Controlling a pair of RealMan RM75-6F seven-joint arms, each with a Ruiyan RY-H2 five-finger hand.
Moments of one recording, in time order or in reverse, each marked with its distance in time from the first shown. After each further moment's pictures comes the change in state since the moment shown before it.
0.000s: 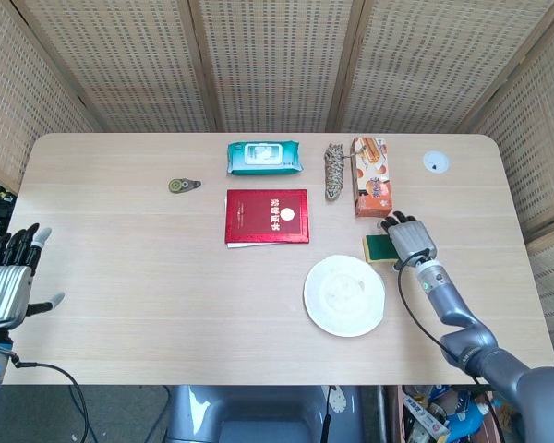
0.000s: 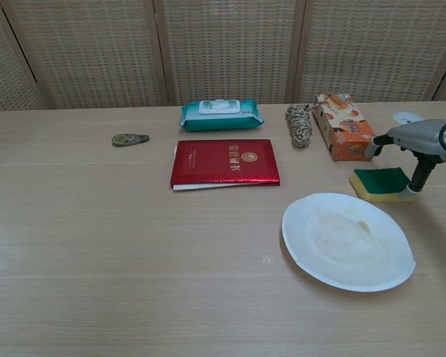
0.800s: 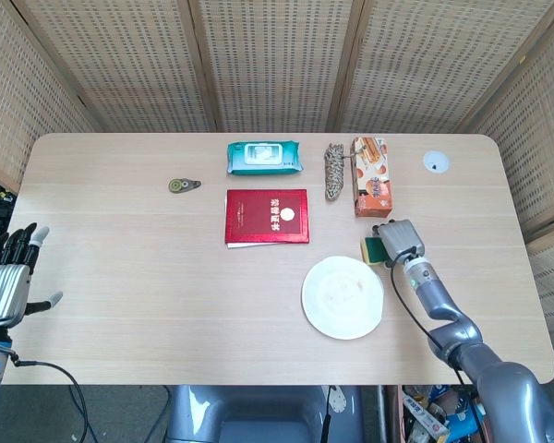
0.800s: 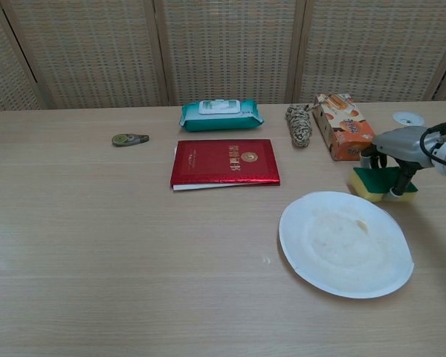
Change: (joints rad) left arm -0.006 -0.001 -0.003 0.002 -0.024 -0.012 0.003; right arm 0.056 -0.131 -0.062 0.222 -0.063 0.001 0.129
